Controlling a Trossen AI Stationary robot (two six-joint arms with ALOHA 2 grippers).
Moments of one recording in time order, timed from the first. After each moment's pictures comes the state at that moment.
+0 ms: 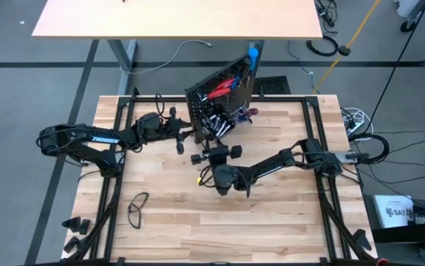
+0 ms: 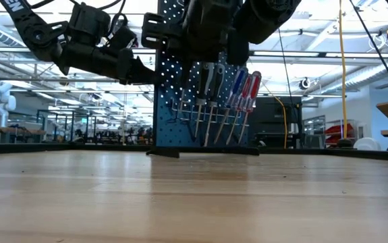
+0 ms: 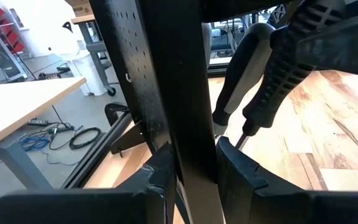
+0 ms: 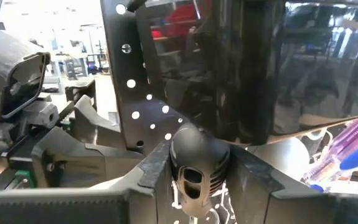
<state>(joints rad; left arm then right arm) 0.40 1.30 0.41 0.70 0.17 0.24 0.21 2.17 1.41 0.93 1.54 -0.01</state>
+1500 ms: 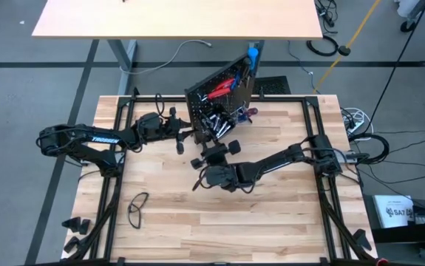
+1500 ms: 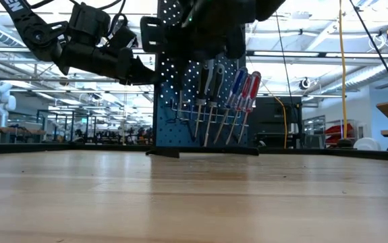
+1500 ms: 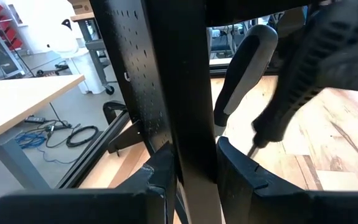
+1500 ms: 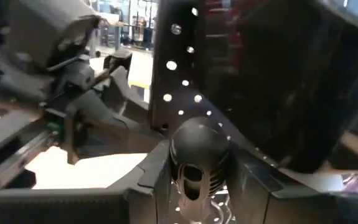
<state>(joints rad) 0.40 1.31 0.41 0.70 0.17 0.21 0.20 2.07 1.41 0.37 1.37 0.23</state>
